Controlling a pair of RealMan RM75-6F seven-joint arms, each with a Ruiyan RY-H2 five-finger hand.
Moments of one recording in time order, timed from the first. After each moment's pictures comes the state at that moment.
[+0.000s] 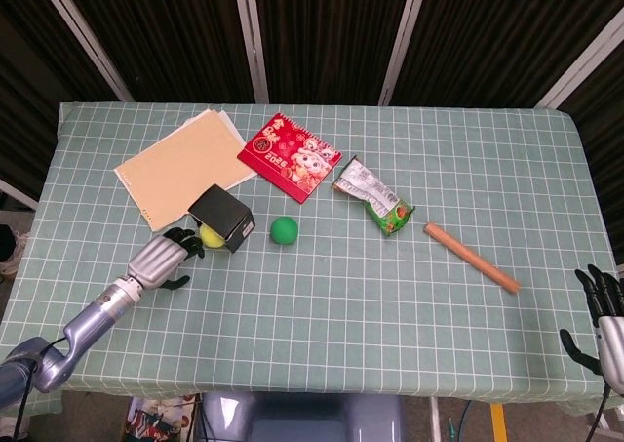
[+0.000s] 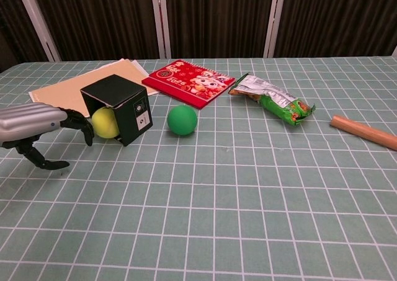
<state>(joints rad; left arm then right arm) -0.65 -1.55 0.08 -0.97 1.67 1.02 -0.25 -0.01 -1.00 0.03 -1.64 -1.52 1.52 0.04</state>
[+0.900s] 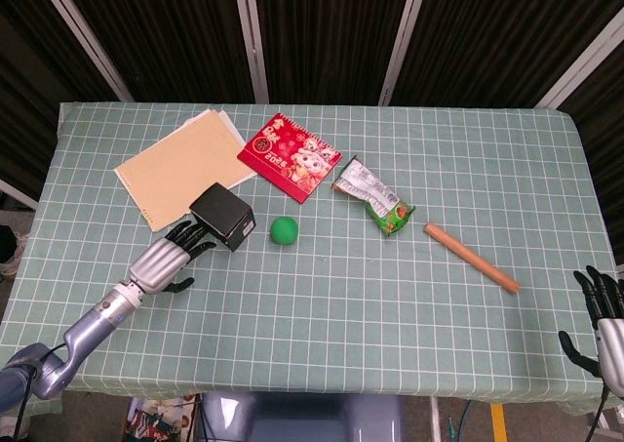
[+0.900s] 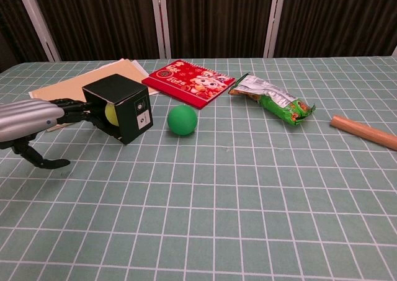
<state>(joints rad) -0.62 -1.52 0.10 -1.02 1.68 1.13 -0.22 -0.02 -1.00 0.02 -1.64 -1.54 1.54 0.04</state>
